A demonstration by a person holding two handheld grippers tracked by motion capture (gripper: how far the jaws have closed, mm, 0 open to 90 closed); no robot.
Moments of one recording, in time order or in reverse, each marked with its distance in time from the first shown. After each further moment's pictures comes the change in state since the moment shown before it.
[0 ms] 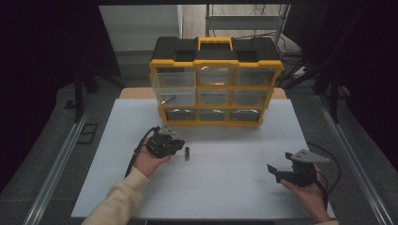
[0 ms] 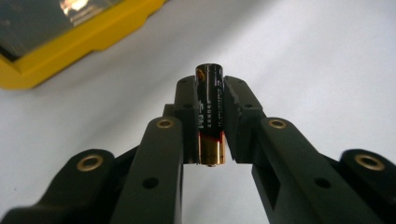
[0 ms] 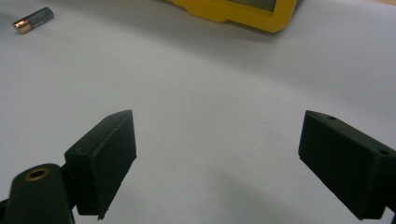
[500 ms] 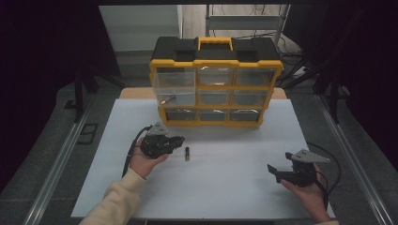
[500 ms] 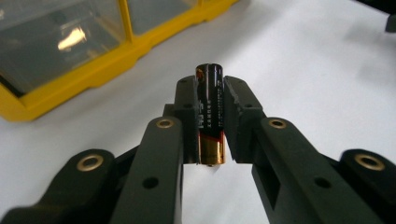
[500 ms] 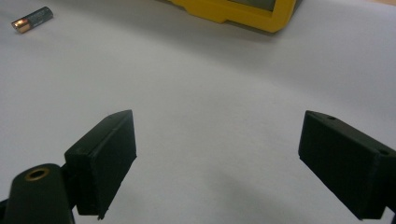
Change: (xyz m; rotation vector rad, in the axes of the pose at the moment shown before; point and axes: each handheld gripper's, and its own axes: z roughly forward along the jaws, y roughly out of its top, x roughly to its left) left arm -0.001 -0.003 -0.022 -0.156 -0.065 -0.001; right arm 0.000 0.000 0.000 0.001 -0.002 -0.001
